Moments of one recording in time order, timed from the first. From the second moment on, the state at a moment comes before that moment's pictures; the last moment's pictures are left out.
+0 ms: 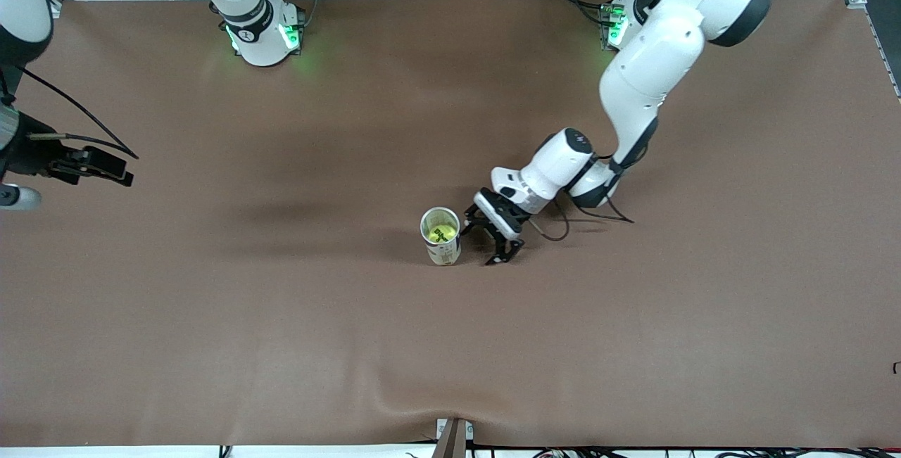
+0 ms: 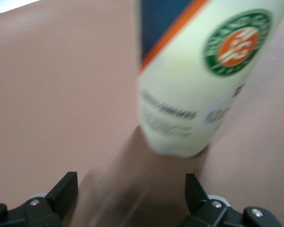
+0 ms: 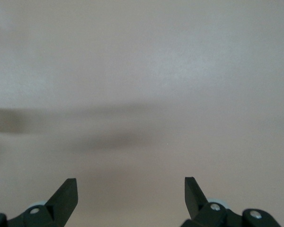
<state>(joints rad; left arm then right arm) -0.27 0.91 -0.32 -1.93 0.34 3.56 0.16 0.03 0.07 -0.12 -1.64 0.07 1.69 -0.02</state>
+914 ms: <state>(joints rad) 0.34 0.87 -0.51 -2.03 0.68 3.55 0.12 0.02 0.04 -0.11 -1.60 0.05 1.64 -0.12</state>
